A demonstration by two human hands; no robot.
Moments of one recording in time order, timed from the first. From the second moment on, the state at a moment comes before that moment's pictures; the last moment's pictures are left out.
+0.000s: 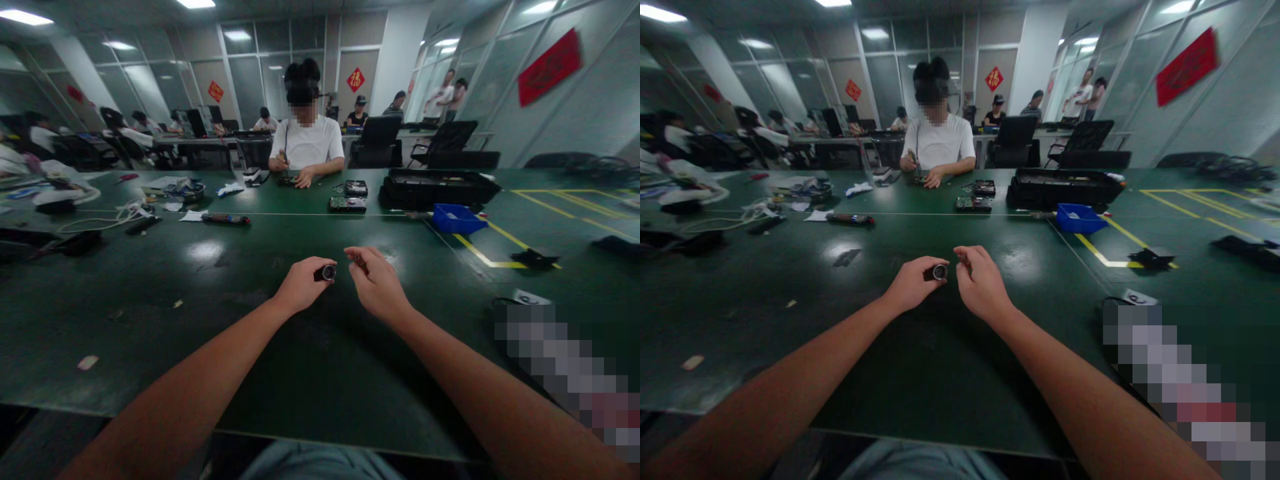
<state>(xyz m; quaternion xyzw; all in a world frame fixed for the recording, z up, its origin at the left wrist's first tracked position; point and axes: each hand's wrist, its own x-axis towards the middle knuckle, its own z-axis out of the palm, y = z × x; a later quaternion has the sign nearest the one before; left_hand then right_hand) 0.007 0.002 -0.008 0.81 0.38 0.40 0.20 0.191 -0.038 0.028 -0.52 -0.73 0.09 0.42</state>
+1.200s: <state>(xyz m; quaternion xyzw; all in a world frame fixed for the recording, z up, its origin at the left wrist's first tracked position) 0.003 0.009 -0.013 0.75 0.43 0.44 0.21 0.188 -0.051 0.033 -0.51 -0.72 0.01 0.46</state>
